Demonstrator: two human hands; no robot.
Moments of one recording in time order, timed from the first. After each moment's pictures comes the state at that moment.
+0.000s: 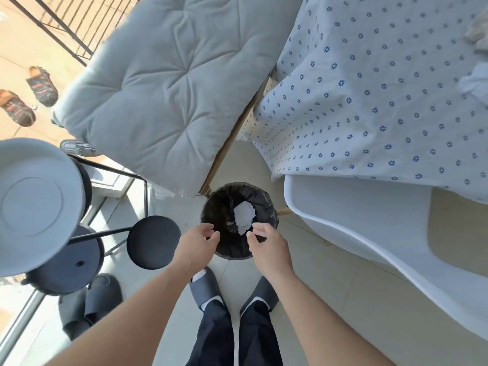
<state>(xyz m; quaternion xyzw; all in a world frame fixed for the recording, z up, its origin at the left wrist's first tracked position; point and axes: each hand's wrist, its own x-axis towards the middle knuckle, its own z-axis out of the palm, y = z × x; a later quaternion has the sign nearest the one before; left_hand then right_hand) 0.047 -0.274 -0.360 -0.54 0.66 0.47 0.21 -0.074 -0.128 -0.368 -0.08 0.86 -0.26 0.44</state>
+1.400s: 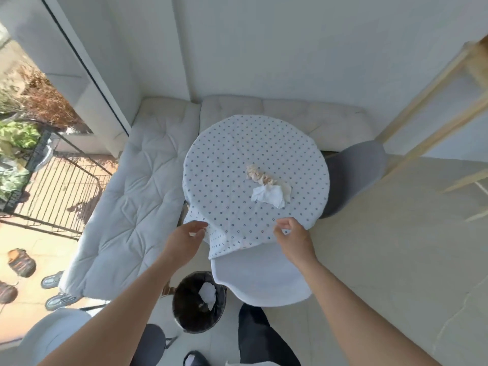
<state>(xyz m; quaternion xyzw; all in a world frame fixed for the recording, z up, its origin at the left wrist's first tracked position) -0.190 -0.270 0.051 -0.31 0.81 0.48 0.12 -0.309 0.021 0.057 -0.01 0.89 -0.40 0.22</state>
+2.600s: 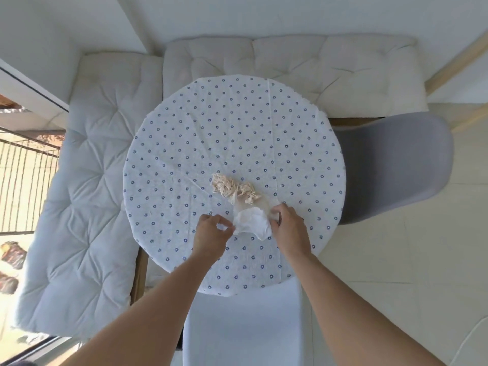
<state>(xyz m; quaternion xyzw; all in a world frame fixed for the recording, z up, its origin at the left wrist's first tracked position) -0.478 -0.168 -0.119 -0.37 0.82 0.38 0.20 -0.559 0.031 -0.163 -0.07 0.93 -0.28 0.23</state>
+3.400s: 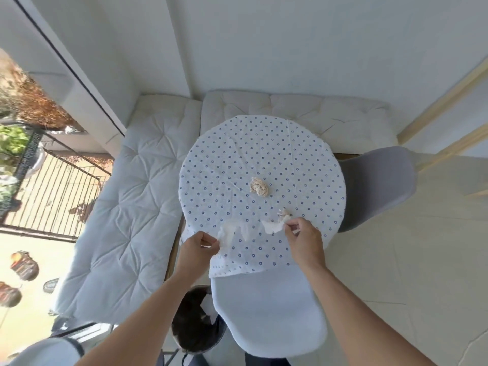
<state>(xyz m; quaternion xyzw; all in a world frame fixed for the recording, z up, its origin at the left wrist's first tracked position) -0.288 -0.255 -0.008 -0.39 0.77 0.49 0.10 -0.425 0.002 -0.020 -0.03 0.92 -0.38 0.12</state>
